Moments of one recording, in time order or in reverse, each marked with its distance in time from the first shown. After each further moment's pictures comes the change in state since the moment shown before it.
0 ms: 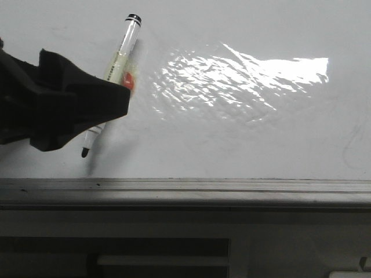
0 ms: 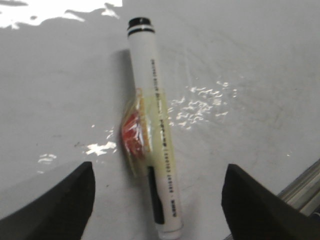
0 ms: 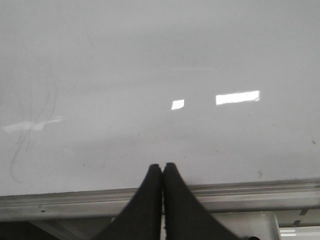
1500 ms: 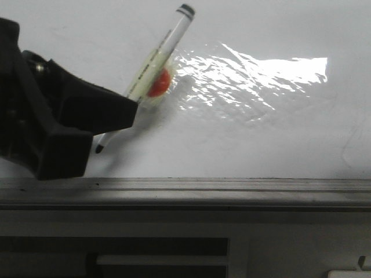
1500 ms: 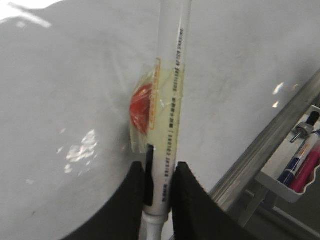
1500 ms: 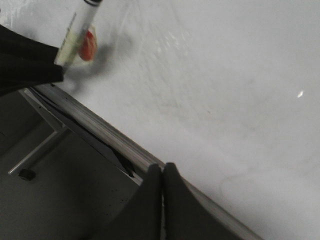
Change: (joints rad) left arm -0.029 0.002 -0.060 0.195 0.133 0.054; right arm 0.594 0.462 -0.387 0.083 0.046 -0.210
